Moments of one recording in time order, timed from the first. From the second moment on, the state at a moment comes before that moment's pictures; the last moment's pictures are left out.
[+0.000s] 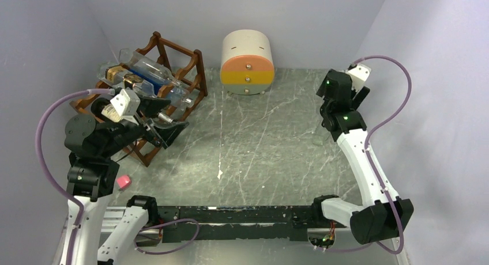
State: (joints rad) left arm -0.13 0.65 1.08 -0.32 0.77 -0.16; right arm 0.19 1.15 1.18 -0.37 0.72 0.31
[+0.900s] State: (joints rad) left arm -0.15 0.69 1.05 -0.22 0.82 -0.24; right arm 0.14 1.11 1.02 -0.43 0.50 0.33
